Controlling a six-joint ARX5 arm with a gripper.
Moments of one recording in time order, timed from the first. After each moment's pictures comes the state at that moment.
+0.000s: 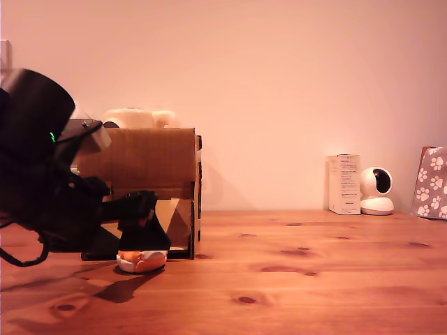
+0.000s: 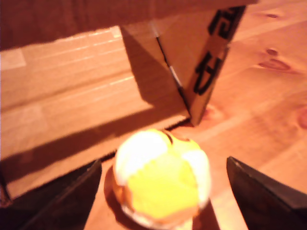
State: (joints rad) arm -0.49 1.78 0.49 0.78 0.10 -0.13
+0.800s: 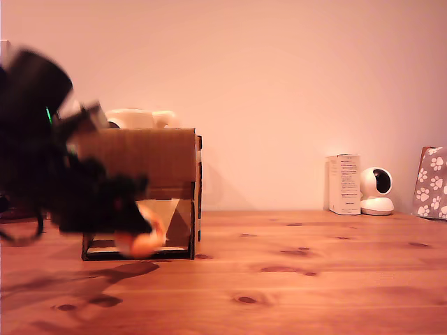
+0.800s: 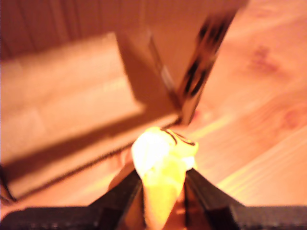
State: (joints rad) arm -0.49 1.61 0.50 0.60 0.14 -0.13
